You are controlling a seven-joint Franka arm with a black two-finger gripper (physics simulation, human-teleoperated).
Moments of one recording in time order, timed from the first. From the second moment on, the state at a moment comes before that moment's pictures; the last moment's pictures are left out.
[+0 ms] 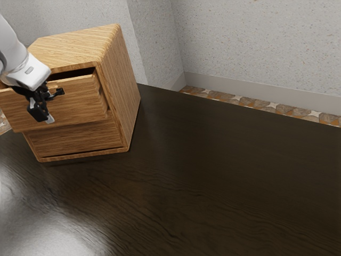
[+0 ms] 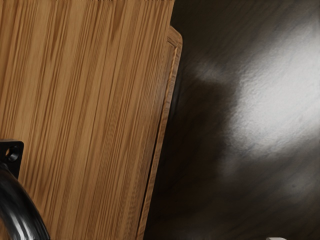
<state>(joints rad) -0.88 -0.41 1.13 -1.73 0.58 1.89 0.90</state>
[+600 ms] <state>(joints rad) -0.71 -0.45 0.97 -1.83 0.57 1.90 0.89</state>
